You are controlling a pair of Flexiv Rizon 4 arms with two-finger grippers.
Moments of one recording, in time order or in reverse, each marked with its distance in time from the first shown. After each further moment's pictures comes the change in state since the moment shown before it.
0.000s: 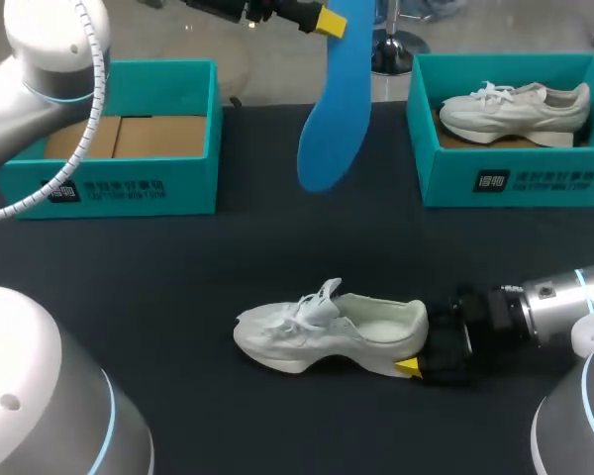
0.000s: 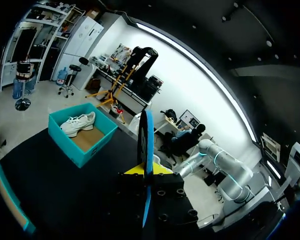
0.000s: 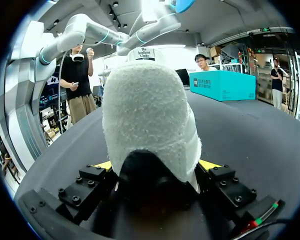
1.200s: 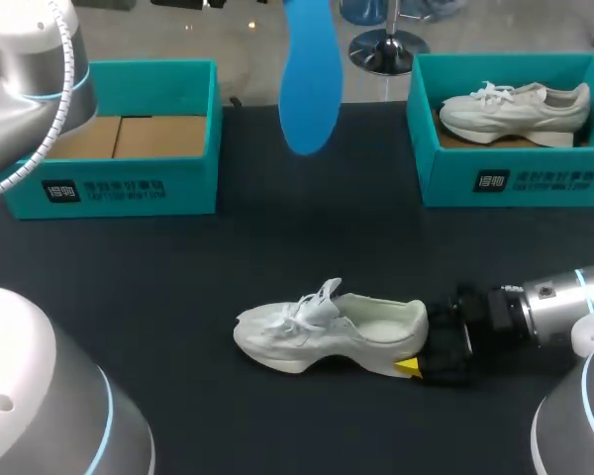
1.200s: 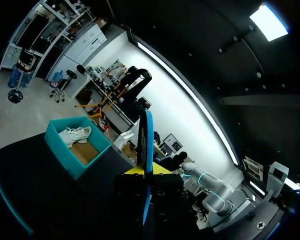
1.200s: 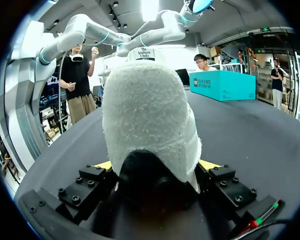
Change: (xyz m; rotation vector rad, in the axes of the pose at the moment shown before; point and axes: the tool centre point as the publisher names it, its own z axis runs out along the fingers) left arm -0.054 -0.037 -0.055 0.182 0.149 -0.098; right arm 0.000 0.000 0.000 0.000 0.000 0.000
